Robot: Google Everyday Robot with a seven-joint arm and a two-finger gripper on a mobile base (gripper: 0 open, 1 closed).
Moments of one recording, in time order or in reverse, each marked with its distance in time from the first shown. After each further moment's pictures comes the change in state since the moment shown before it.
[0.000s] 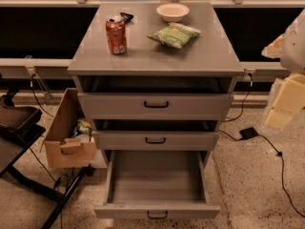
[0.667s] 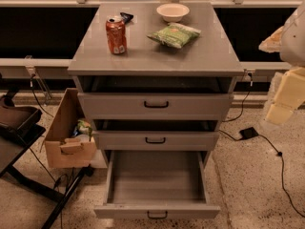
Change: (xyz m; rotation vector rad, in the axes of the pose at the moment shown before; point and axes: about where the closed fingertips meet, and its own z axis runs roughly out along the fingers) arm -0.008 -0.003 -0.009 -0.002 -0.013 -0.033
